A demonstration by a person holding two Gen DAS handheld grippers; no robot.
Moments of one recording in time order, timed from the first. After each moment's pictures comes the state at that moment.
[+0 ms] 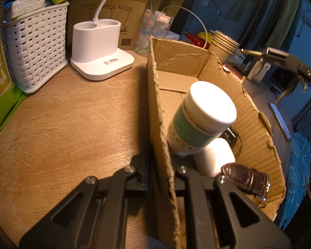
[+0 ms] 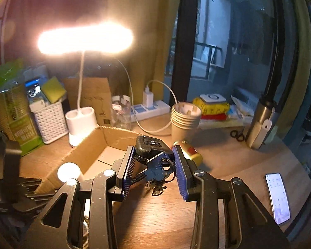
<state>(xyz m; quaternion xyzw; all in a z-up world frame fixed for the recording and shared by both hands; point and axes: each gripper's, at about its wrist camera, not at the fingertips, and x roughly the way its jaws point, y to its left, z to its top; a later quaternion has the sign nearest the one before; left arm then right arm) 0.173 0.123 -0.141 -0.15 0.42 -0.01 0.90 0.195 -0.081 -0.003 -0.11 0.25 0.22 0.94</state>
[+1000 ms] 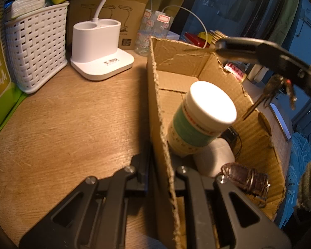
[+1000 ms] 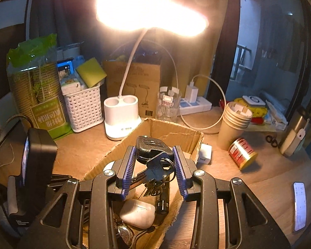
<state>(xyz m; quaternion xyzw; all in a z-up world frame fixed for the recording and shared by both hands) 0.173 0.123 -0.141 -0.15 0.42 -0.01 0.90 0.185 -0.010 -0.035 -0.13 0.28 0.30 0.90</state>
